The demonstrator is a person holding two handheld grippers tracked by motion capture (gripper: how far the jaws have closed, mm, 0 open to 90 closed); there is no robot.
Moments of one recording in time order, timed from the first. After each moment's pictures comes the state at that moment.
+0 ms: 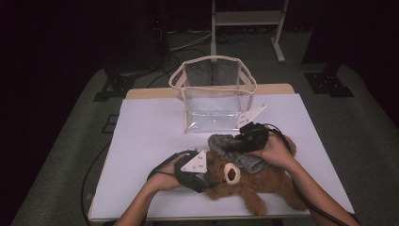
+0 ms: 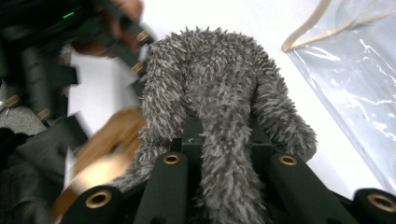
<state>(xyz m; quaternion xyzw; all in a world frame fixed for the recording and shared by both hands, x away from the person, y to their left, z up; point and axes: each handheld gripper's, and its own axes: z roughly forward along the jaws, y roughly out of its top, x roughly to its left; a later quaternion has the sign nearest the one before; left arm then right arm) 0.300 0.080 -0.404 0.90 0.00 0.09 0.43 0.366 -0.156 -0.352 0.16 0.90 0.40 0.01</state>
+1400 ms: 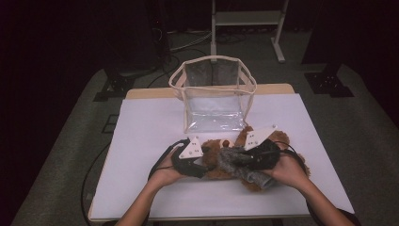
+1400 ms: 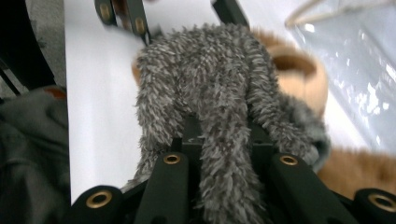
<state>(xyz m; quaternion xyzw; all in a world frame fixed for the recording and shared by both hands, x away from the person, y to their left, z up) 0.322 0.088 -0.405 0.87 0.11 0.14 0.45 0.313 -0.172 -0.358 0.14 0.92 0.37 0.08</state>
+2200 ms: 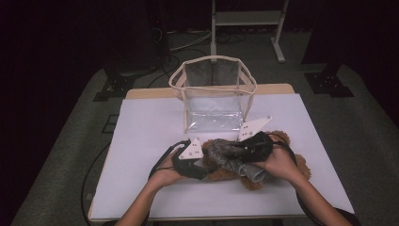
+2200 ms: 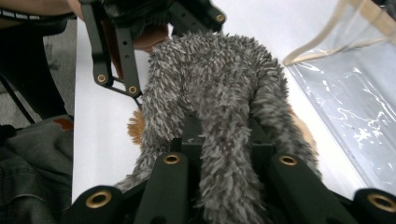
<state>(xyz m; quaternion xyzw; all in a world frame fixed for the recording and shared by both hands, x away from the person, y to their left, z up) 0.320 0.086 -0.406 0.87 0.10 0.12 0.46 0.327 -0.156 -0.341 0.13 0.90 0.41 0.07</state>
